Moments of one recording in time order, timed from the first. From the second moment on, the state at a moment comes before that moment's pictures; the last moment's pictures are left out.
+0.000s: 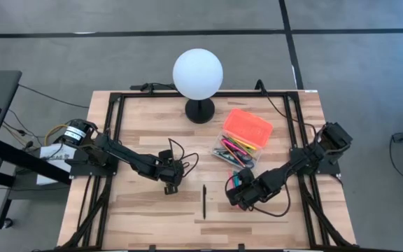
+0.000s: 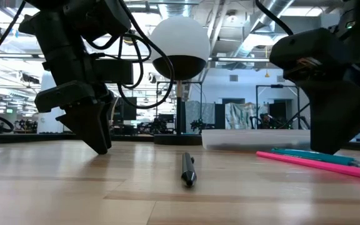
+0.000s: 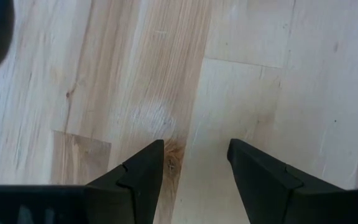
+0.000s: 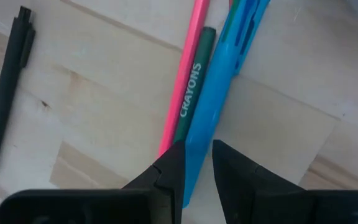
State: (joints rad) left arm -0.29 1.70 0.83 -0.34 -0.29 -0.41; right arm 0.56 1.72 0.94 -0.54 0.23 1.64
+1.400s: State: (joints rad) left arm -0.28 1.70 0.84 -0.35 -0.29 -0.41; right arm 0.75 1.81 0.99 -0.52 0.11 1.53
